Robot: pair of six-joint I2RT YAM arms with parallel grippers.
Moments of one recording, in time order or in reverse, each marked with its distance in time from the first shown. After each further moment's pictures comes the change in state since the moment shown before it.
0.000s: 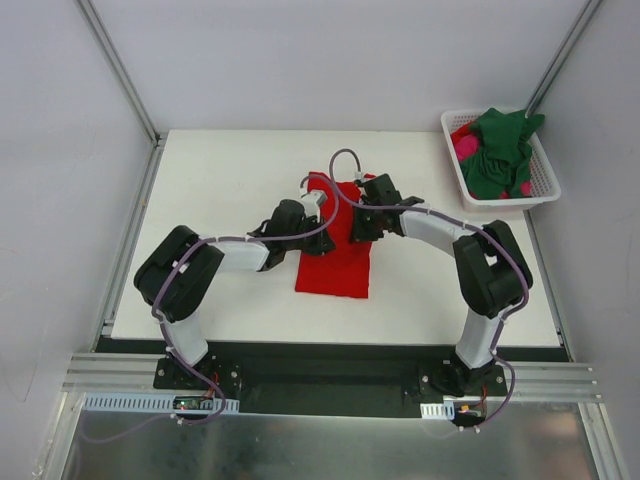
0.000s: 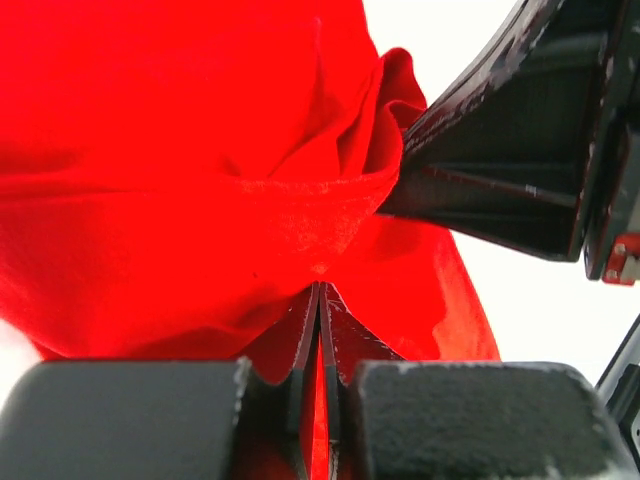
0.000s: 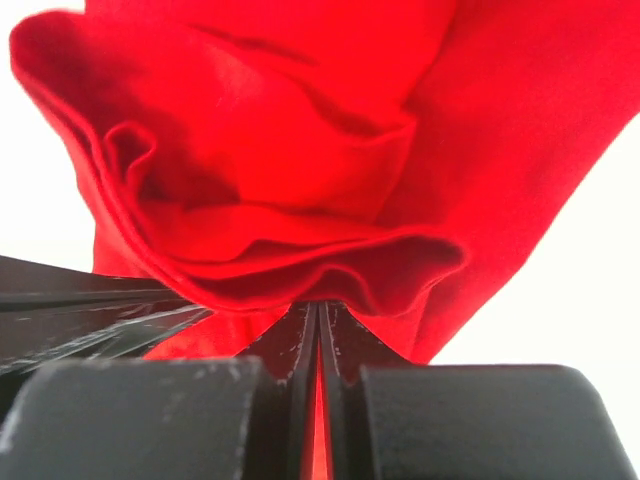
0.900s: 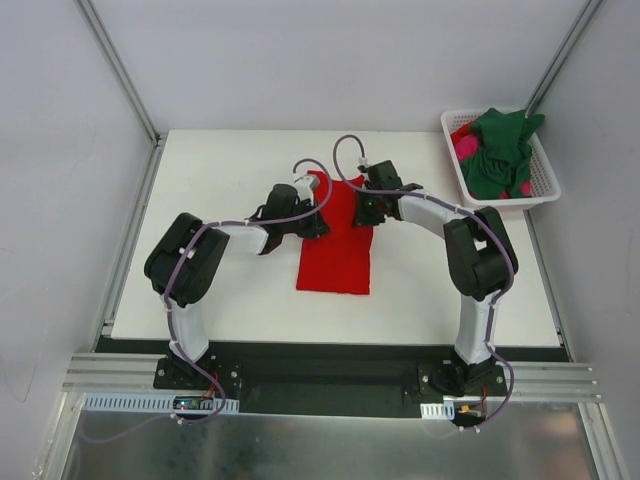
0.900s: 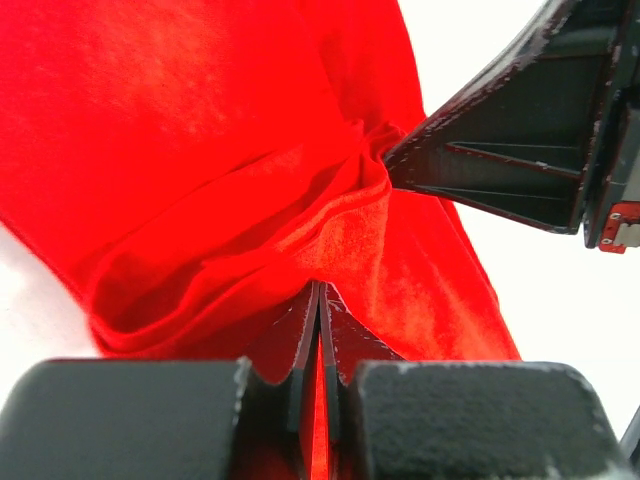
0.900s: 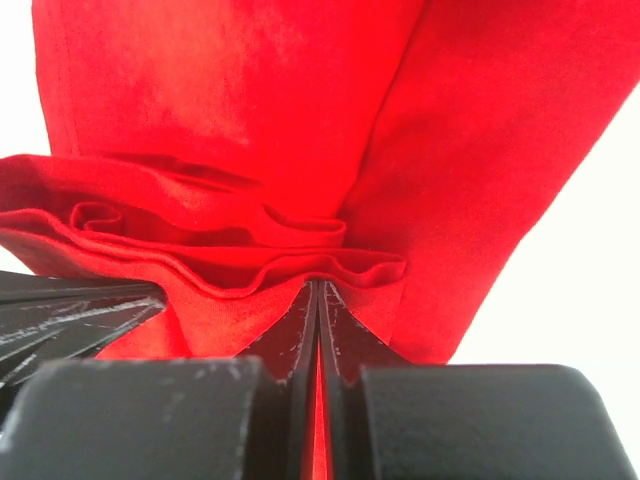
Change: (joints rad) left arm 0.101 0.113 0.126 0.000 0.053 0.028; right arm -0.074 0.148 0.161 0.007 0.009 -0.038
